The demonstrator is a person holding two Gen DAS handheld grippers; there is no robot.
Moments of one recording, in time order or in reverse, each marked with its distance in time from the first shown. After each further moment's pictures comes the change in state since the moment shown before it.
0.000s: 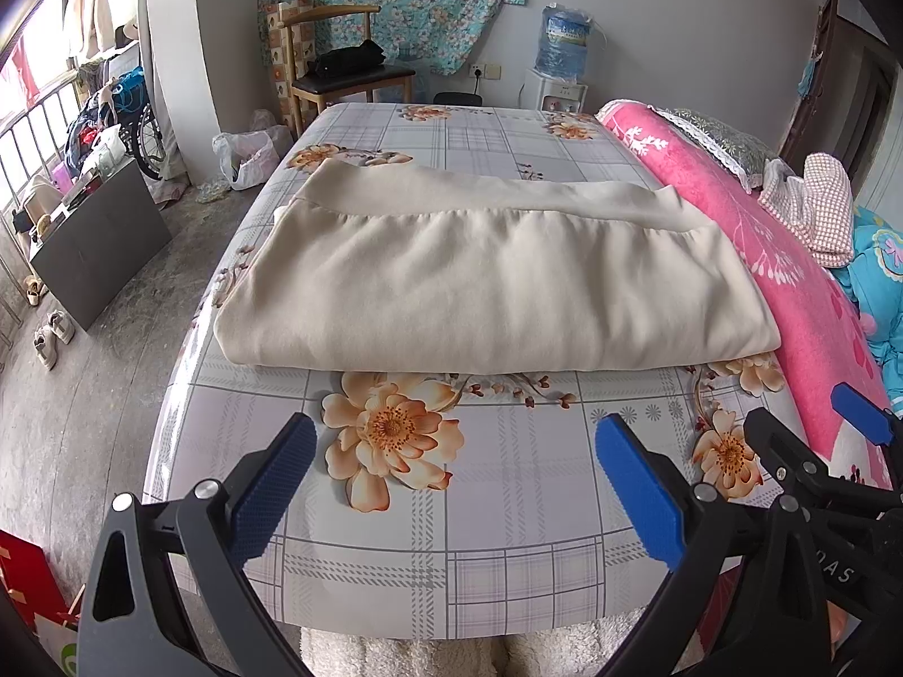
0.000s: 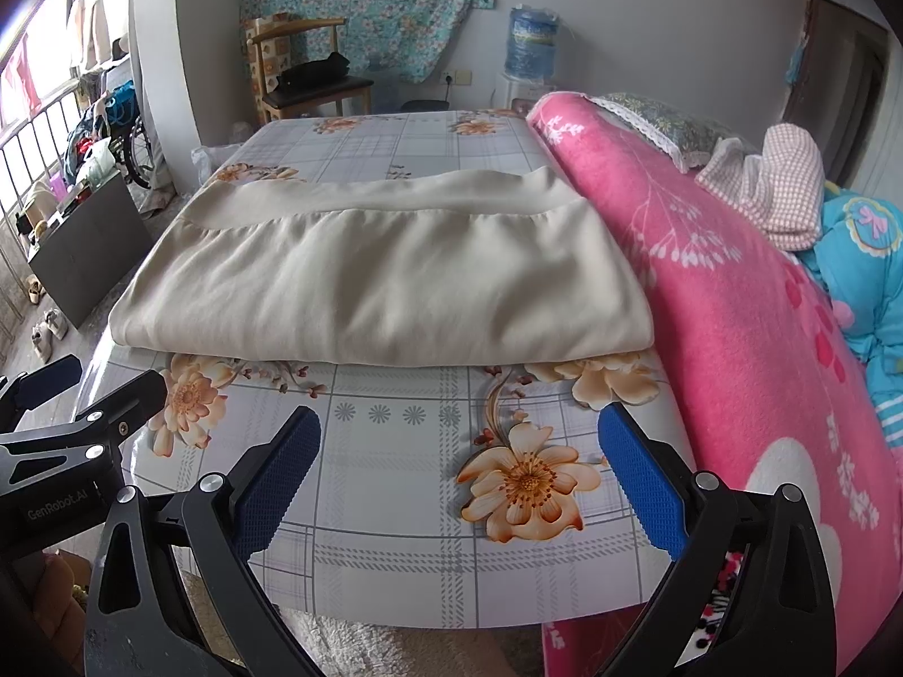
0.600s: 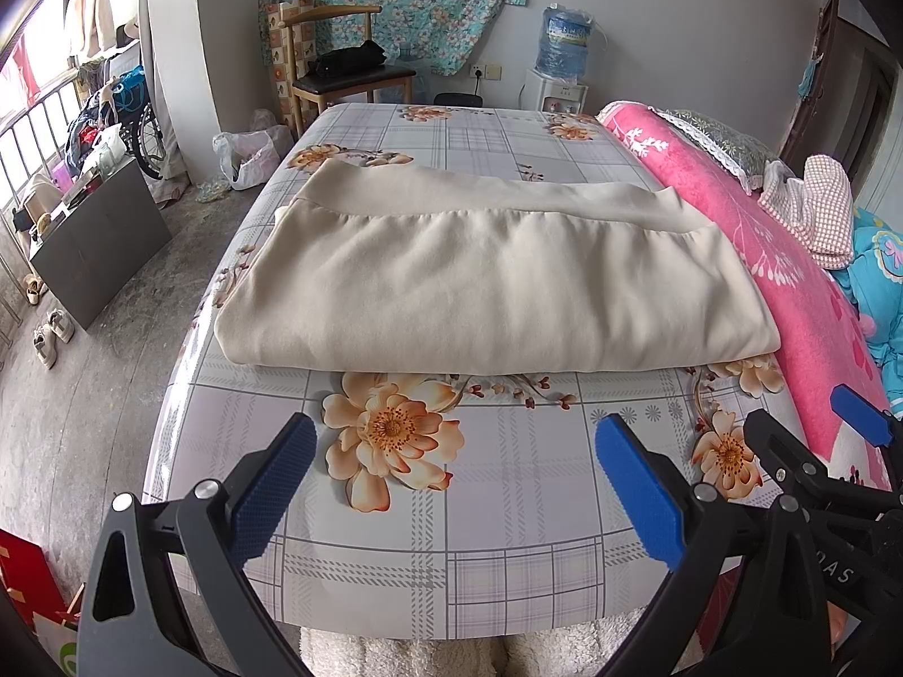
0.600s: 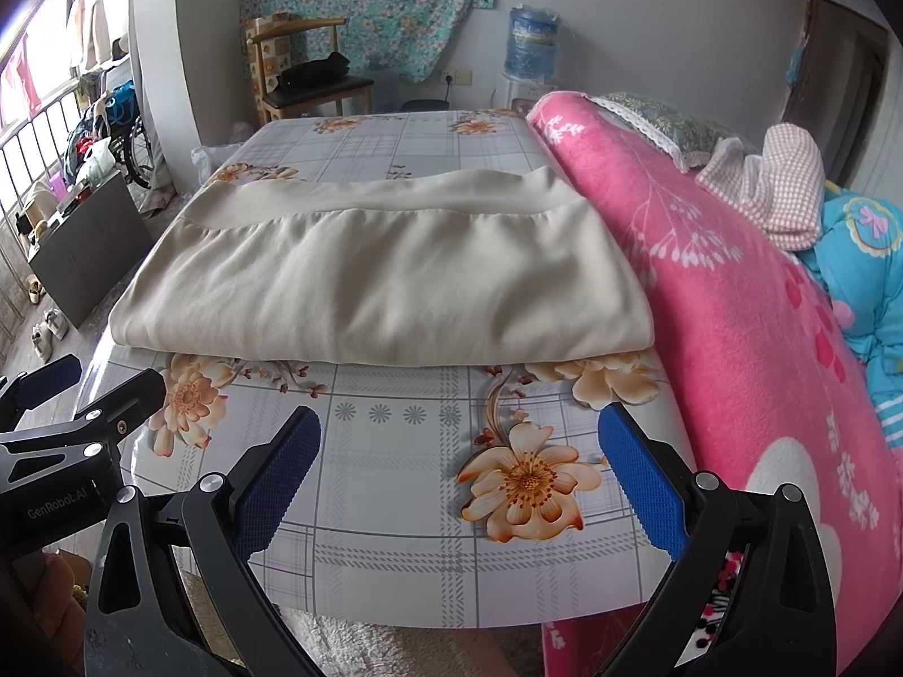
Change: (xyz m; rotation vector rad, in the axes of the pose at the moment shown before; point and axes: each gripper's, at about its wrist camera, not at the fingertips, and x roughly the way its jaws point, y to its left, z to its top) left arm 0.000 0.000 0.000 0.000 0.000 -0.001; right arm -0.001 -0.001 -0.001 0.002 0.002 0.001
